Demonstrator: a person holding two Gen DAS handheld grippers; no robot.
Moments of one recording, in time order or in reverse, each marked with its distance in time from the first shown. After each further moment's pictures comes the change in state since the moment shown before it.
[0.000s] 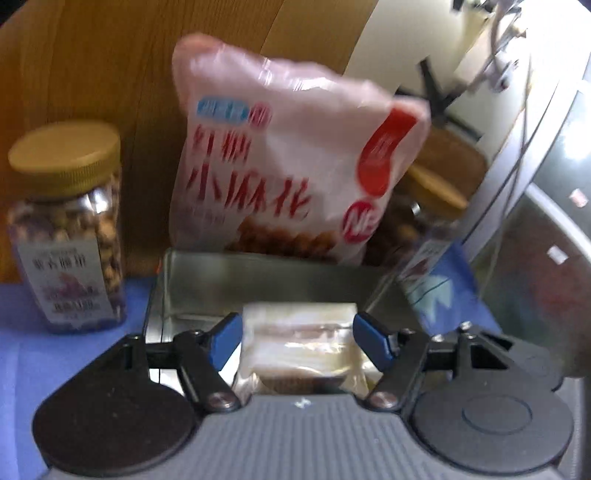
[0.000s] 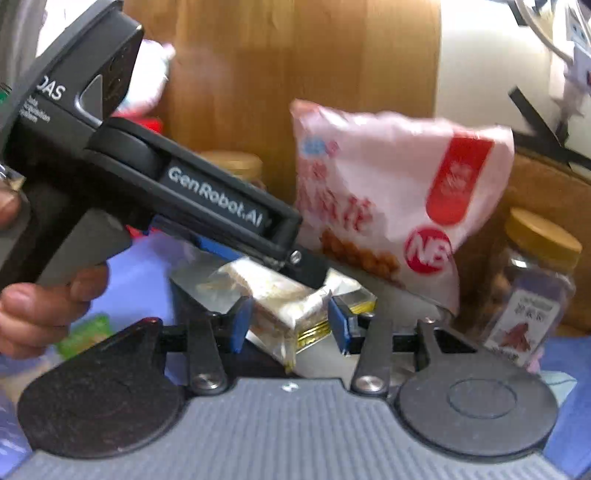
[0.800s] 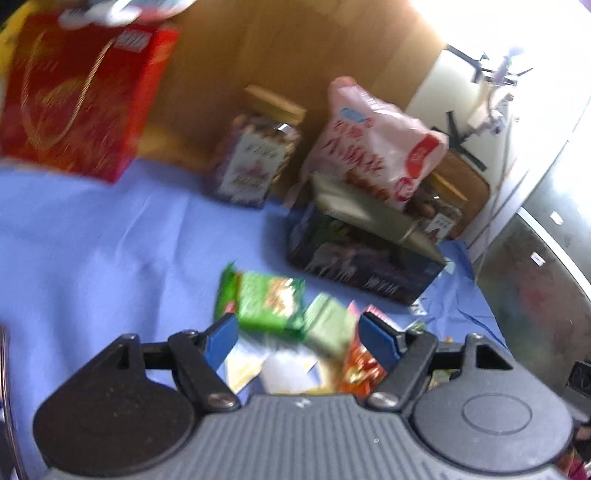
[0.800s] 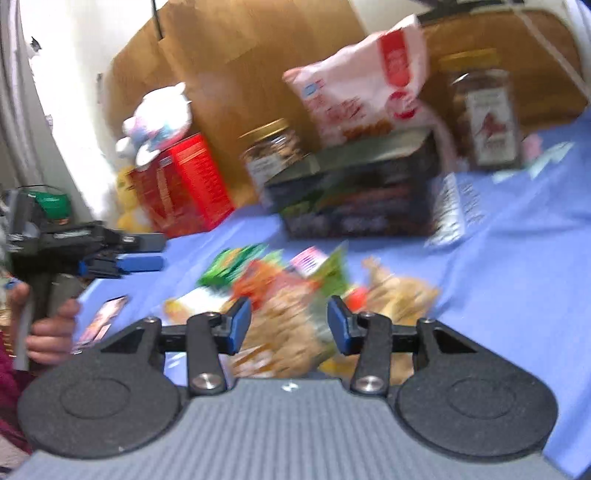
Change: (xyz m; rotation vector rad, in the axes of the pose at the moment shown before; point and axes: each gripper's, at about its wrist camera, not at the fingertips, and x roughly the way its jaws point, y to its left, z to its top) left arm -0.178 0.078 -0.158 -0.214 -0.106 0.031; right arm -0.134 0.048 -0.094 0.417 0.046 0.275
